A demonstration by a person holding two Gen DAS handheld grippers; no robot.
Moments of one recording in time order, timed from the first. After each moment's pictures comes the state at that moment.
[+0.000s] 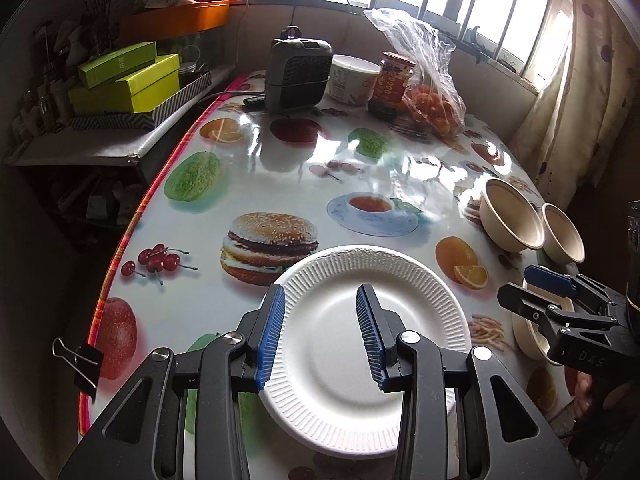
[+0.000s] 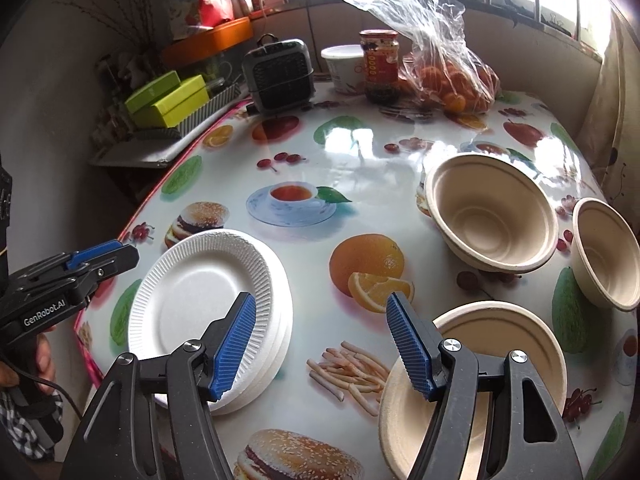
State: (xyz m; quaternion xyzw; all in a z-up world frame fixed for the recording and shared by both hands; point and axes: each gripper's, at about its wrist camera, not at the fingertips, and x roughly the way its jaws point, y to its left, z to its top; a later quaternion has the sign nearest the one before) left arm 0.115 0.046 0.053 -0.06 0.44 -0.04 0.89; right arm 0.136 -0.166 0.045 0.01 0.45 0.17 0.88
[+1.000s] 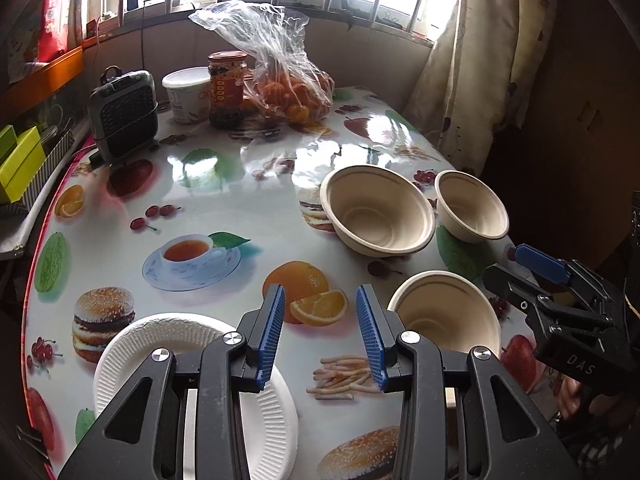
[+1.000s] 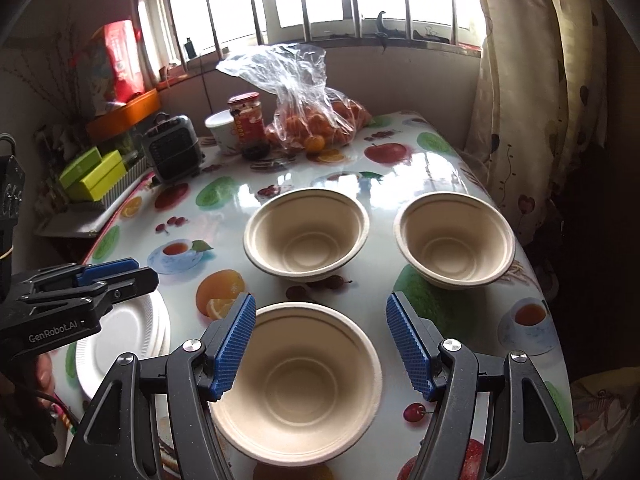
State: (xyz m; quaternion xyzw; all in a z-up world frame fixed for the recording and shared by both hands) left arm 0.157 -0.102 0.075 0.00 0.44 -0.21 0.87; right arm 0.100 -0.290 0.077 0.05 0.37 0.02 0.93
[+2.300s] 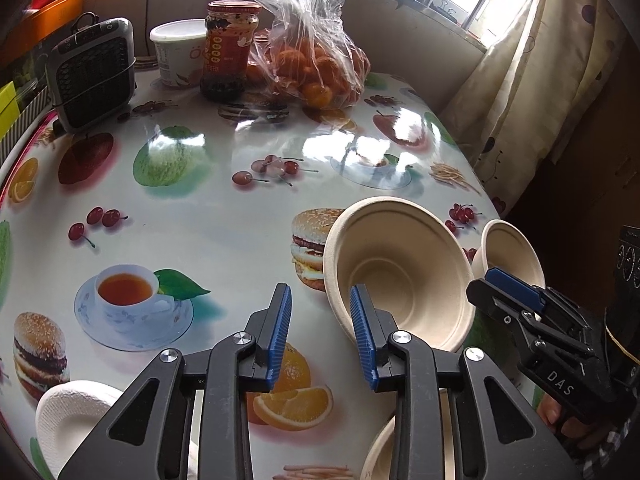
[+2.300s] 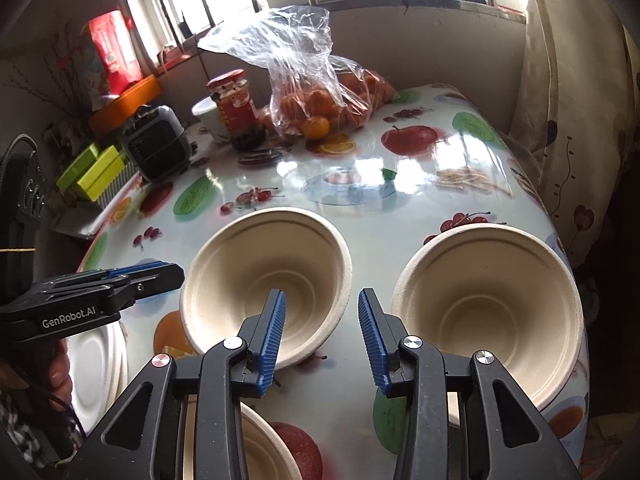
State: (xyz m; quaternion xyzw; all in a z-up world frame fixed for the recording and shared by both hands) left arm 0.255 -0.138 0.034 -0.08 0.50 -0.16 0.85; right arm 0.215 -0.334 0.038 0.07 0.42 0.10 0.90
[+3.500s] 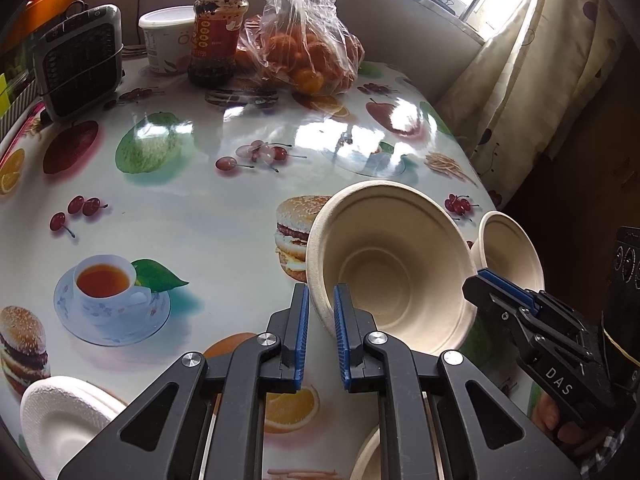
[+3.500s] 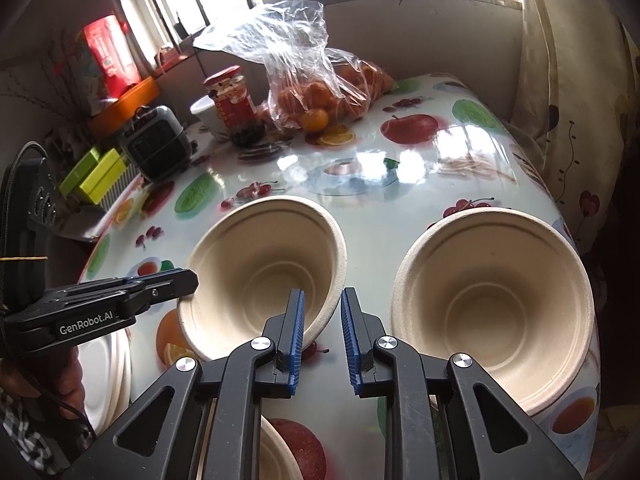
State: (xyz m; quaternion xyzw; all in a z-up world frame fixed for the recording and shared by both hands) left arm 0.256 -0.149 0.027 -0.08 0.51 -0.18 0.84; right arm 0.213 -0.336 0.032 0.08 0.43 0.10 0.89
